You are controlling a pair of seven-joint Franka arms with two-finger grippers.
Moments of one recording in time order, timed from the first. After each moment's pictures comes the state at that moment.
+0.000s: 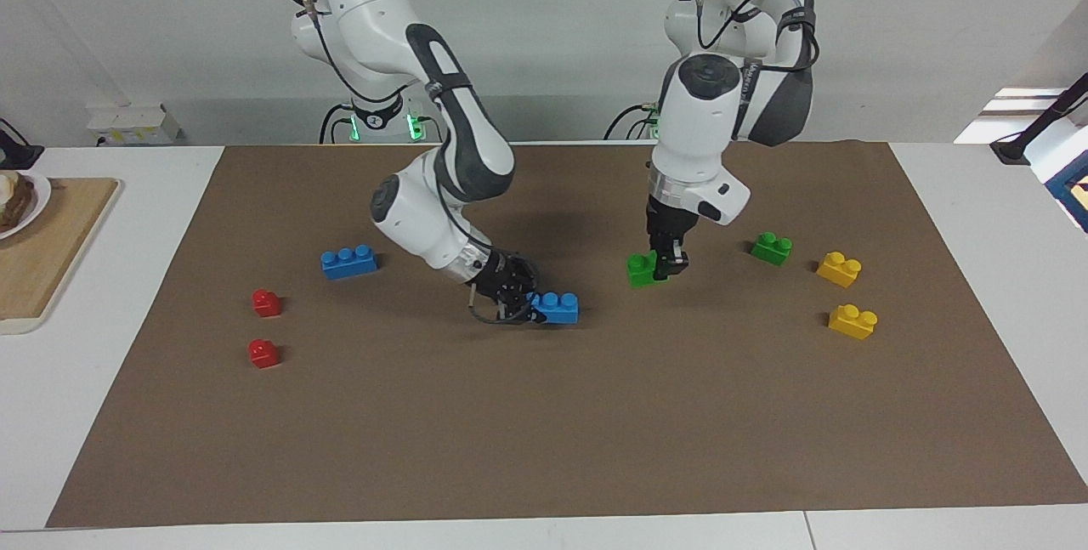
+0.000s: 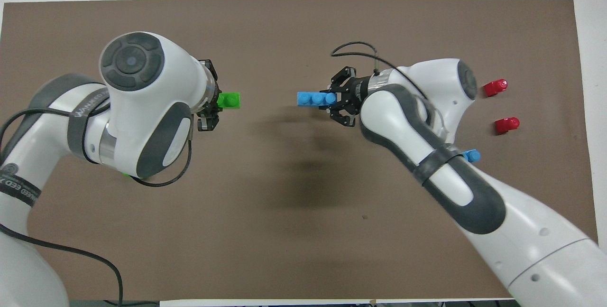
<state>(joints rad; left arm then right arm) -0.34 0.19 -0.07 -1.77 0.04 2.07 -1.94 0.24 0.43 0.09 -1.79 0.86 2.35 1.34</state>
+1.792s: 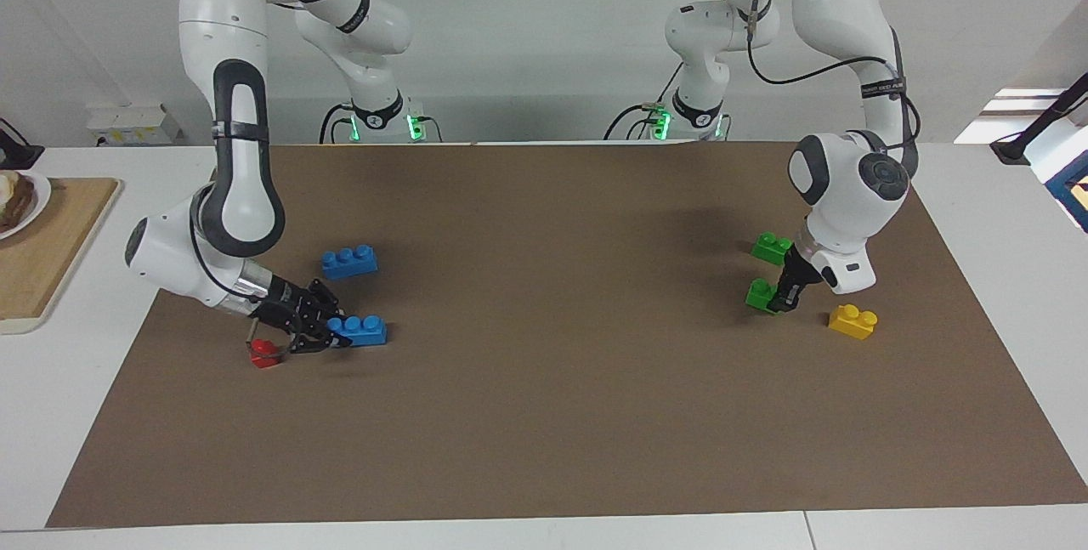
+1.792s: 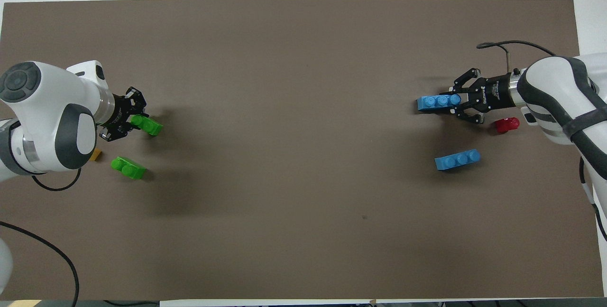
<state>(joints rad) 0.04 0.26 -0.08 -2.03 -0.04 2.30 -0.96 -0.23 0.47 0.09 -1.84 0.71 2.12 0.93</state>
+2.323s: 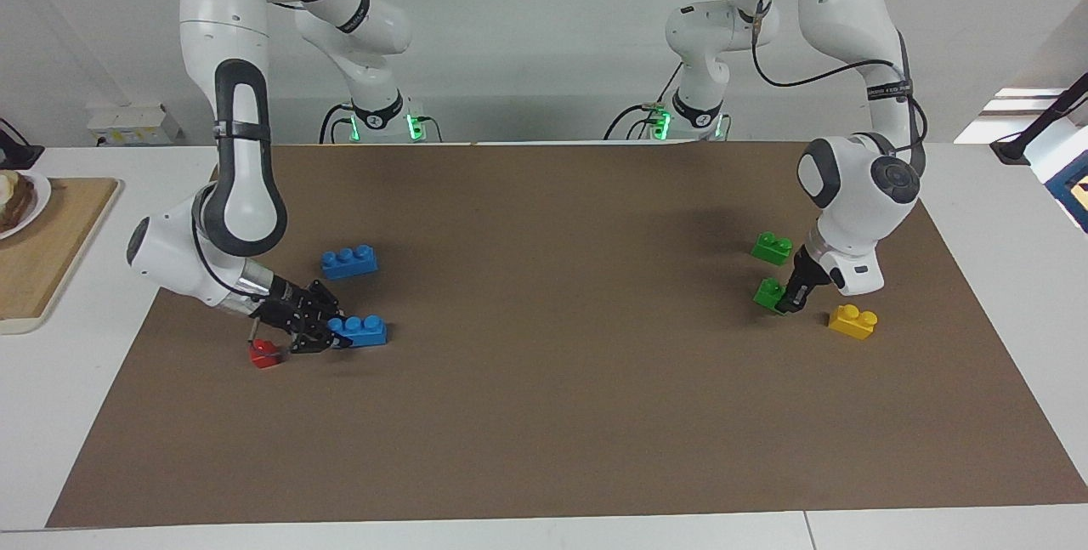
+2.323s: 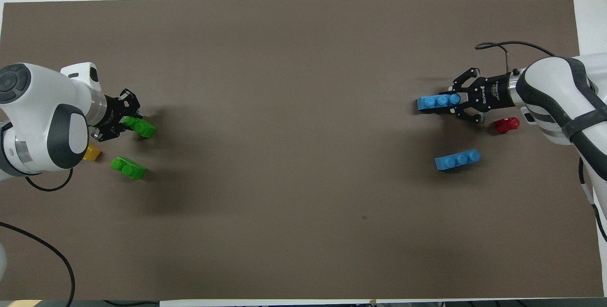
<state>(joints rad) 0.07 0.27 -0.08 -2.03 -0.04 2.30 -0.86 -0.23 0.47 0.09 -1.84 0.71 2.13 0.88</state>
